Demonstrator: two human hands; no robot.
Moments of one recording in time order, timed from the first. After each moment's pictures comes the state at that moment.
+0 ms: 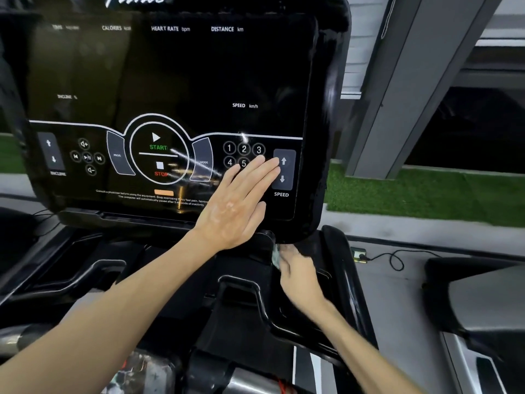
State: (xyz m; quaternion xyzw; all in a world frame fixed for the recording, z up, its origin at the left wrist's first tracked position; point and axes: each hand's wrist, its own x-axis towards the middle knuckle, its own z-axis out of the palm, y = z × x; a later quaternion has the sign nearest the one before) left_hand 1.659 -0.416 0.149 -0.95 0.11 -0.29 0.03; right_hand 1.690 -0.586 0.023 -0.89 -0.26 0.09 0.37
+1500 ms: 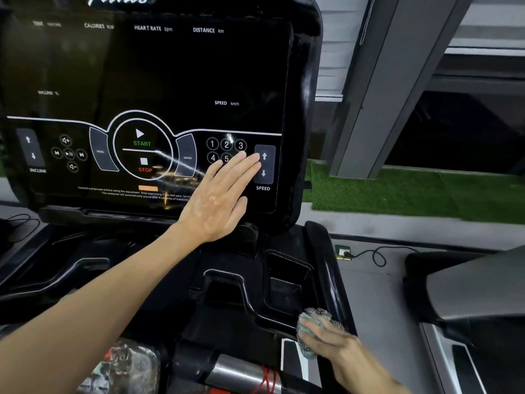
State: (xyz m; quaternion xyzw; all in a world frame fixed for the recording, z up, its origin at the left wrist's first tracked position) left_hand 1.657 -0.415 0.149 -0.95 0.11 -0.28 0.01; right_hand 1.633 -0.754 -0.030 -0.79 -0.55 0.03 0.26
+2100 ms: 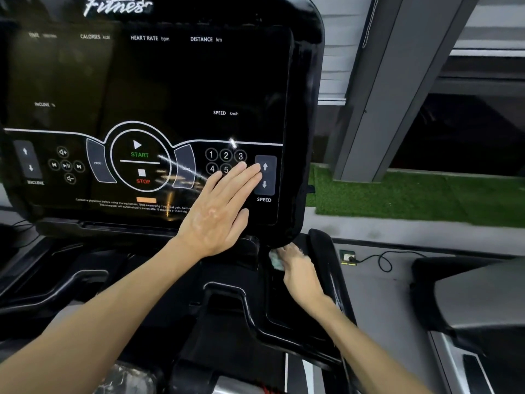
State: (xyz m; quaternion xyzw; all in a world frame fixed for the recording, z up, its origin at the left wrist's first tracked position) left_hand 1.657 -0.418 0.149 -0.95 0.11 -0.28 0.01; right_hand 1.721 -0.606 0.008 -0.89 -0.32 0.06 0.32
